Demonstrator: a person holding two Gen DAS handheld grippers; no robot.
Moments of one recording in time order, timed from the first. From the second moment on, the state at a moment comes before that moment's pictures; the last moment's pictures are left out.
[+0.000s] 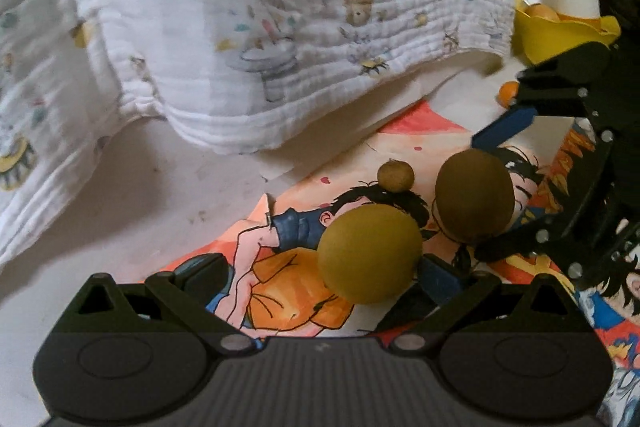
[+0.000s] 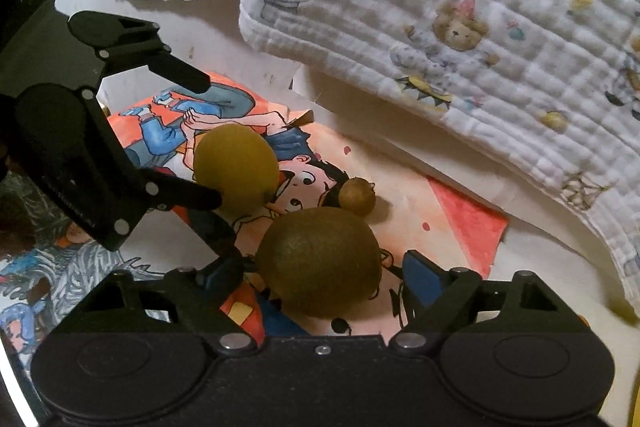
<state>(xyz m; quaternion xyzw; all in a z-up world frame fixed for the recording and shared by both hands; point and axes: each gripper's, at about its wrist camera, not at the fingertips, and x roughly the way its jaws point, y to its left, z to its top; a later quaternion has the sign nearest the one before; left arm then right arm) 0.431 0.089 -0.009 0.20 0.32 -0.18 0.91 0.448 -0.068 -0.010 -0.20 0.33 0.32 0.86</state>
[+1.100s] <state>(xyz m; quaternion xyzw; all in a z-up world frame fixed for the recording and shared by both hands) 0.458 0.075 -0.017 0.13 0.35 -0.22 0.90 0.455 -0.066 -0.016 -0.19 0.33 0.32 0.87</state>
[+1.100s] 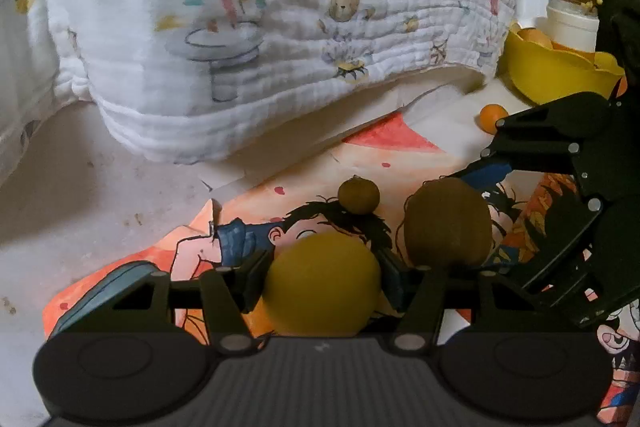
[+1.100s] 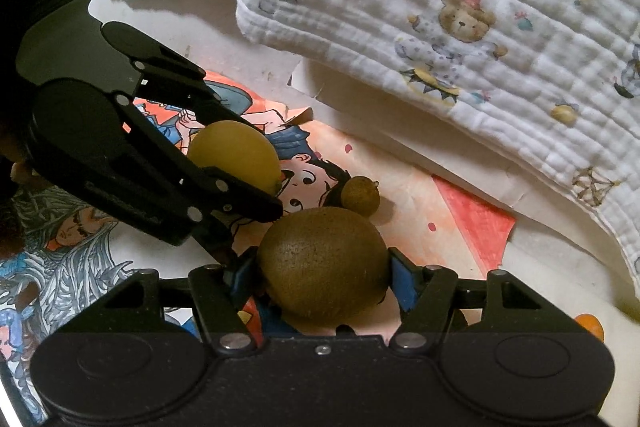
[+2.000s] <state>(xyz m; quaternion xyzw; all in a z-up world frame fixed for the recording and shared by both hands) 0.421 0.072 0.013 0.04 0.38 -0.17 0.91 0.422 -0.077 0.001 -0.17 0.32 0.32 0.88</state>
